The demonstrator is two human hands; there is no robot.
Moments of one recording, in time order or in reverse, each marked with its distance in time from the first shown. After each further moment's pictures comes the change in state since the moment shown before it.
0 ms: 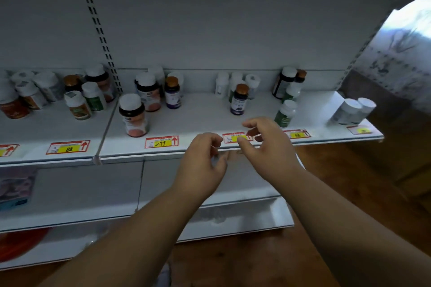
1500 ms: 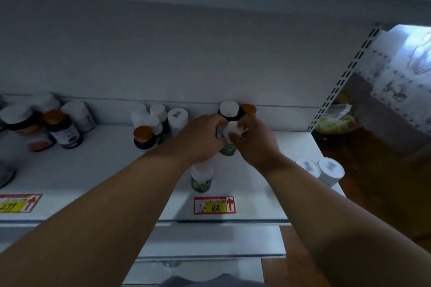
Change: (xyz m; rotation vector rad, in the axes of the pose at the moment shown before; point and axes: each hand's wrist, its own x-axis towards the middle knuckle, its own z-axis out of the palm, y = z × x) left_hand 0.277 0.081 0.241 0.230 -0.326 -0.155; right_hand 0.217 0.297 -0.080 0.007 -0.203 0.095
